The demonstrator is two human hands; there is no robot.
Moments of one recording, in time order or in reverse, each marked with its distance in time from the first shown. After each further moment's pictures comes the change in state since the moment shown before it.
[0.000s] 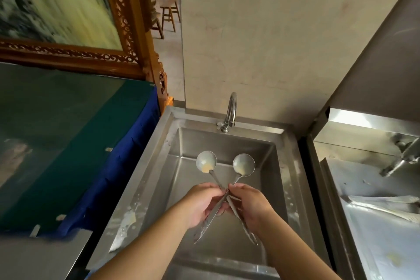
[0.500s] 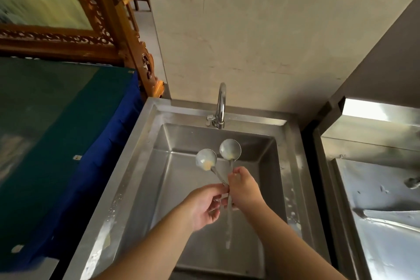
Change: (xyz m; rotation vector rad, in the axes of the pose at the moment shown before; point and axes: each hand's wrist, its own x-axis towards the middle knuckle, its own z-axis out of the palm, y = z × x) left_hand 0.098 0.015 0.032 -0.109 0.060 -0.309; right_hand 0.099 -0.044 -0.019 -0.588 0.222 -0.117
